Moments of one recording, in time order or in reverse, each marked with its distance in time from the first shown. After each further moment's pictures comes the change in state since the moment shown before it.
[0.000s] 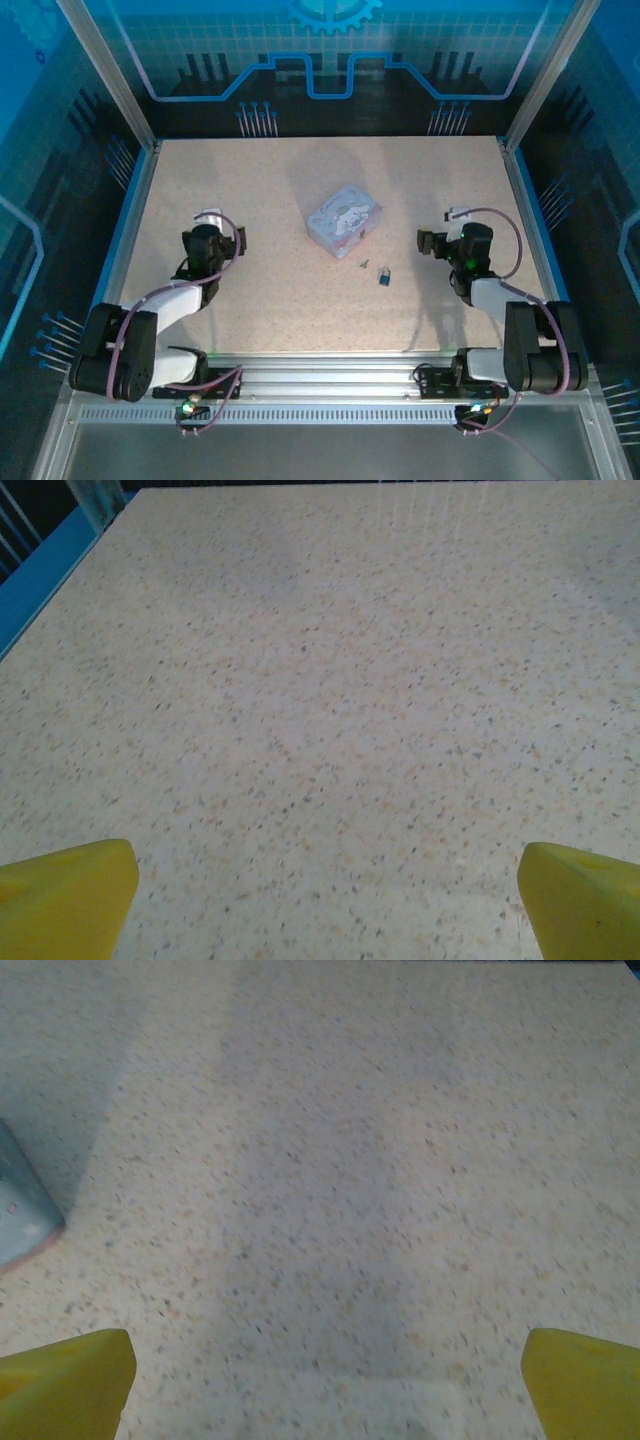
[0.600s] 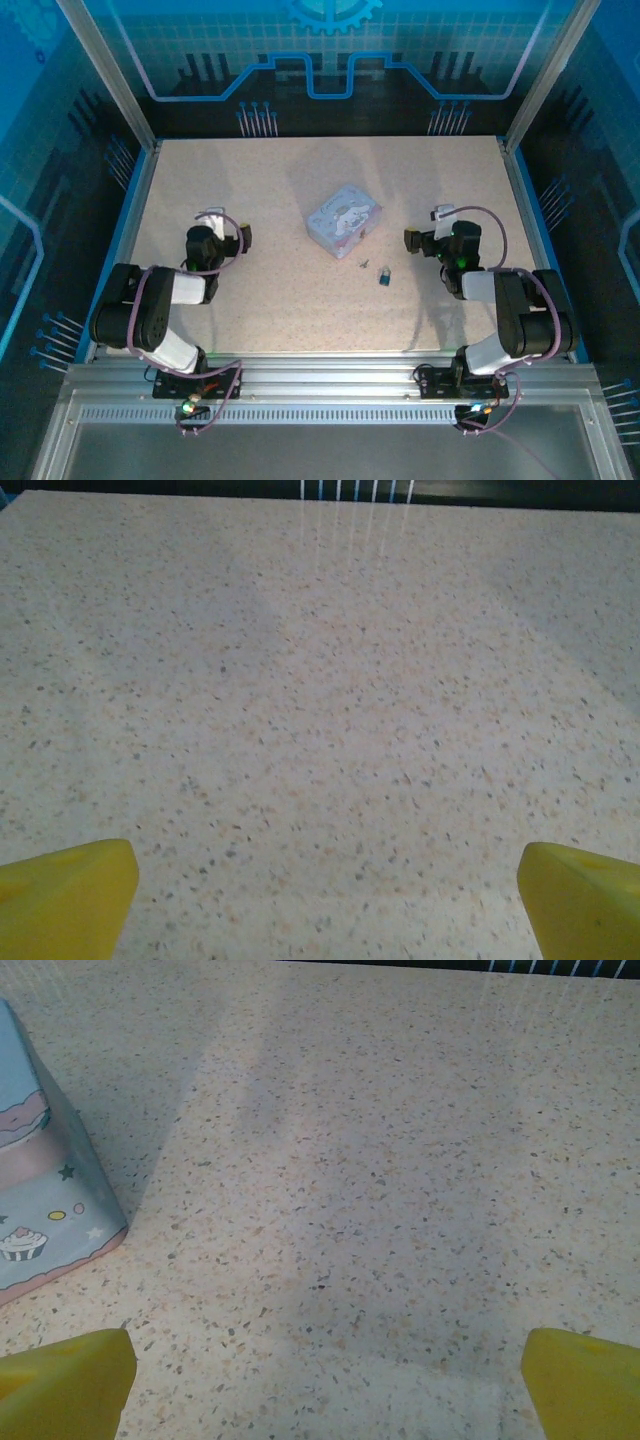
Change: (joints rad) left arm 0.094 0.259 -0.029 0.375 0.245 0.011; right arm 0.053 0.187 0.006 0.205 -0.055 -0.022
